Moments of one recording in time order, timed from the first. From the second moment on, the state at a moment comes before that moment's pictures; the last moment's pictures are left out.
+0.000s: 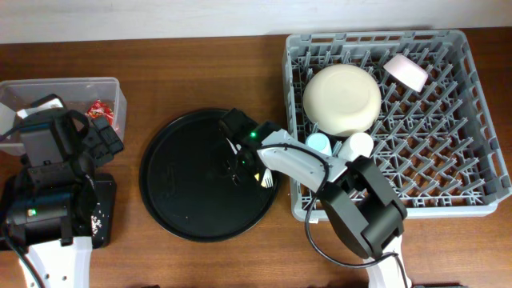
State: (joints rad) left arm 0.16 1.09 1.27 -0.88 -0.28 -0.24; right arm 0.72 2.12 1.52 -0.75 -0.02 0.17
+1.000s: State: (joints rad) left arm 0.16 1.09 1.27 -0.88 -0.28 -0.24; right arm 0.71 2.12 1.49 -0.77 0.01 0.18
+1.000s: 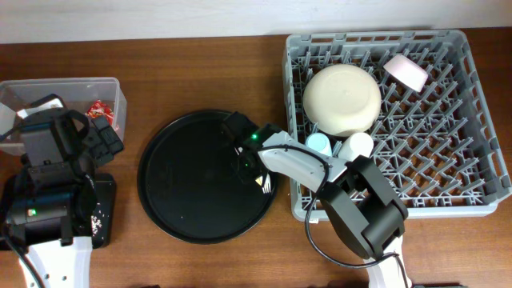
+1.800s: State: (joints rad) left arm 0.16 1.09 1.27 -0.88 -0.28 -0.24; right arm 0.71 2.07 1.85 -1.04 -0.07 0.18
